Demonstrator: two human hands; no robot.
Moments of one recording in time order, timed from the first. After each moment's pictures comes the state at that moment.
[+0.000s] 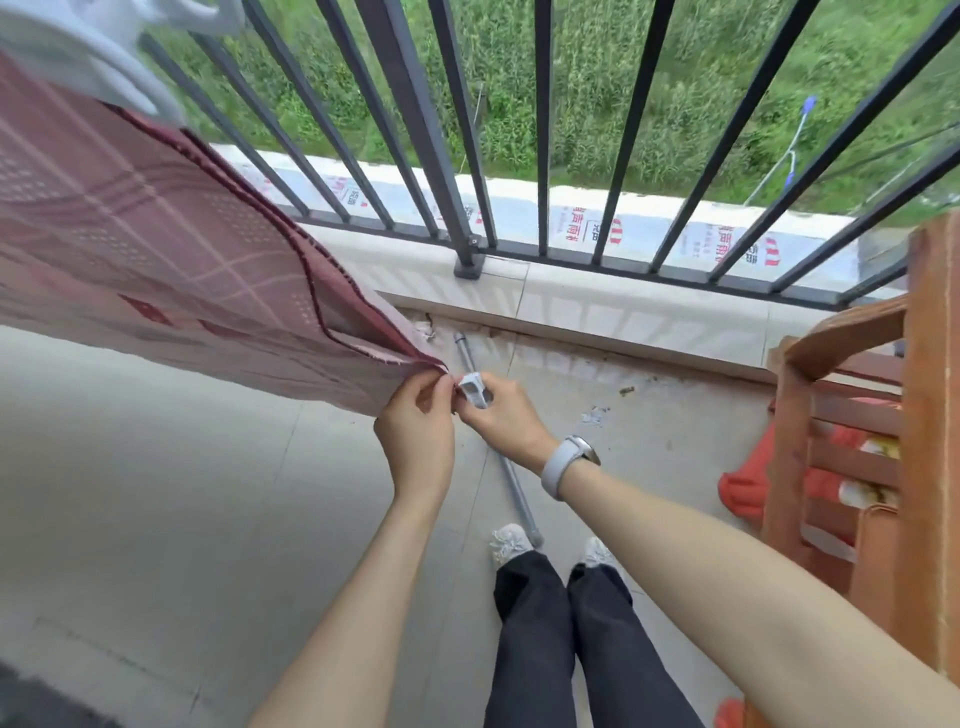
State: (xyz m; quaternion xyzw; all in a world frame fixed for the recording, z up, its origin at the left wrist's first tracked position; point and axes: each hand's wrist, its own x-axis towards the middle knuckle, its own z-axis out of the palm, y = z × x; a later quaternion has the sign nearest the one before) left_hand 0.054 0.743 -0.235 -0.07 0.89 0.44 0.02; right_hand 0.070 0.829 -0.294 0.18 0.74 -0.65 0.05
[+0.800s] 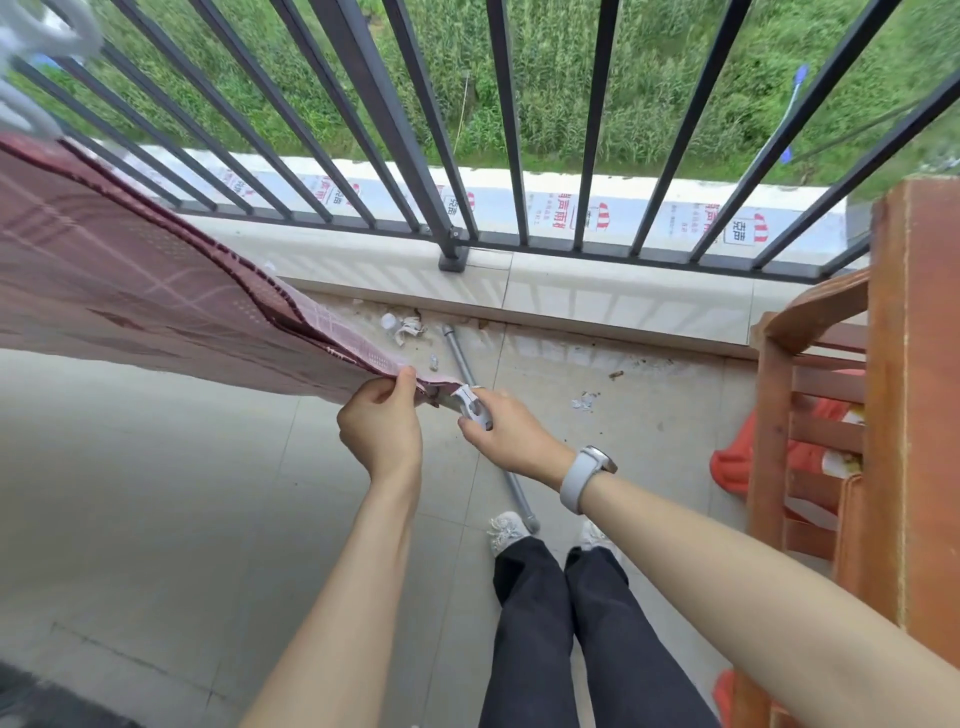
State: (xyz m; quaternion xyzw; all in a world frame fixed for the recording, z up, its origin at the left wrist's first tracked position) left_hand 0.057 0.755 -0.227 -0.24 0.84 0.48 0.02; right_hand 0.109 0.852 -0.289 0.12 0.80 -0.57 0.13
